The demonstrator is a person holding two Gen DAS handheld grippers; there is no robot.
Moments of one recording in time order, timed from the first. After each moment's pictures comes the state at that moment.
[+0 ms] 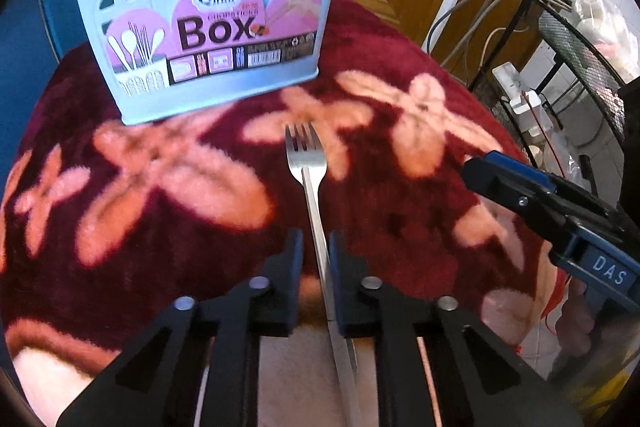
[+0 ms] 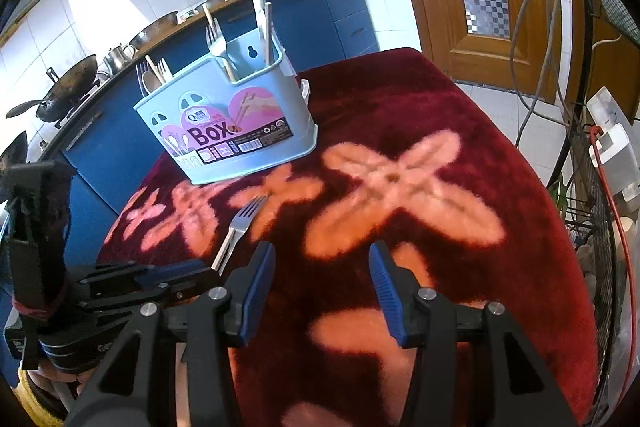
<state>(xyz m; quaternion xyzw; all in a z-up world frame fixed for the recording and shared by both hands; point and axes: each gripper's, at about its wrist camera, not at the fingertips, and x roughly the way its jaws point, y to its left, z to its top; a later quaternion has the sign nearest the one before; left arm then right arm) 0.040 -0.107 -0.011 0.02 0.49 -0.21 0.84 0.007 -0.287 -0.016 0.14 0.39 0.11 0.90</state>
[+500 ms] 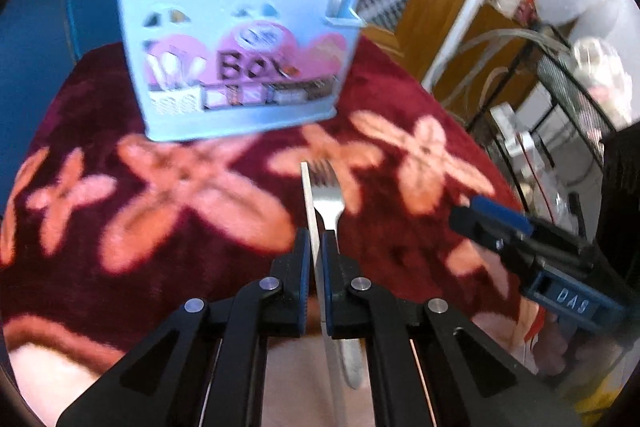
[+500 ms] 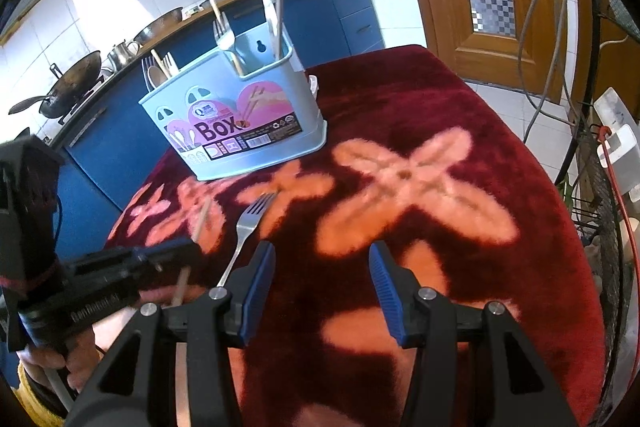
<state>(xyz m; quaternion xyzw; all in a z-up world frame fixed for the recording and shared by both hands) 0.040 -0.076 0.014 -0.04 0.45 -0.19 0.87 0.010 -0.275 -0.017 0.13 0.39 0.12 0.90</state>
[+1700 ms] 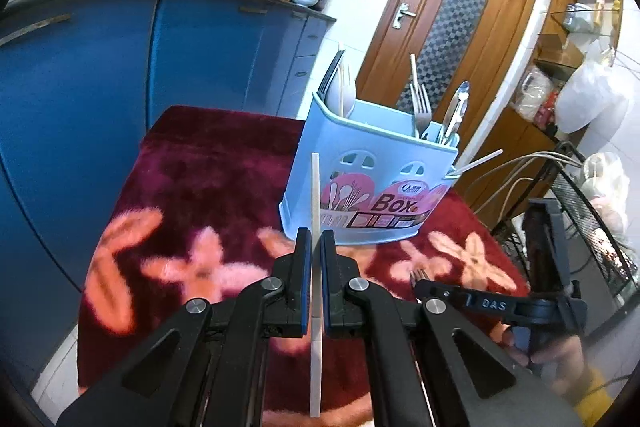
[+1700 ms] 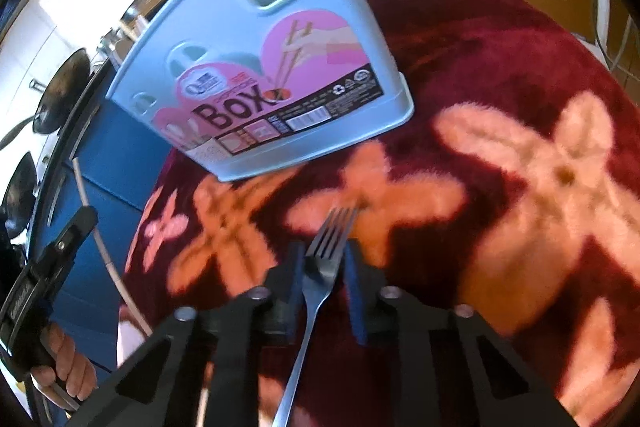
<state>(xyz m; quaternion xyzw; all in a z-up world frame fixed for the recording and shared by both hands) 0.055 0.054 0.053 -0.12 0.32 -0.15 0.93 0.099 -0.212 -0.051 0.21 0.48 0.16 0.83</state>
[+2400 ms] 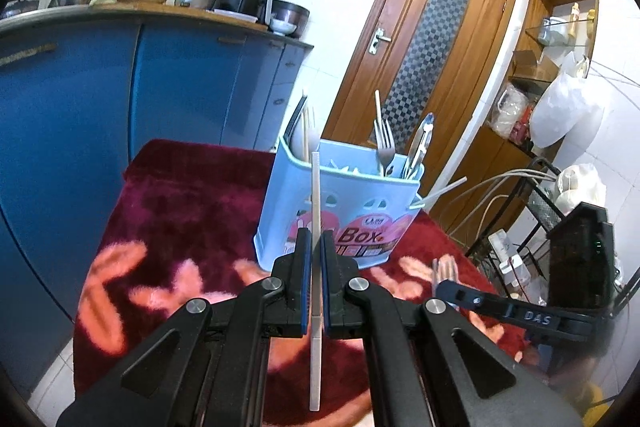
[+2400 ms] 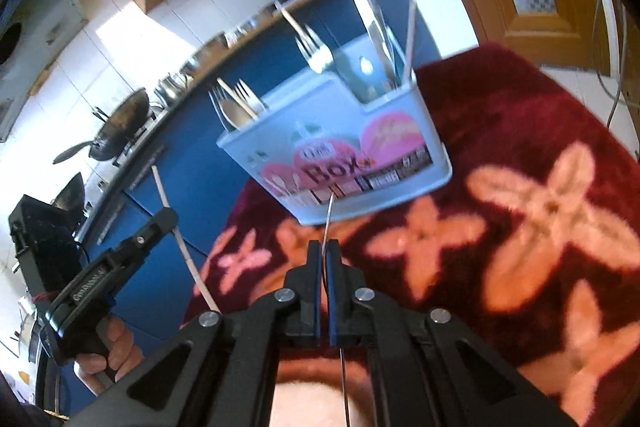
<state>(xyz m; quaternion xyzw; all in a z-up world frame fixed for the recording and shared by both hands) 0.044 0.048 0.080 -0.13 0.27 -0.18 0.94 0.043 -0.218 0.022 0.24 0.35 0.21 0.88</state>
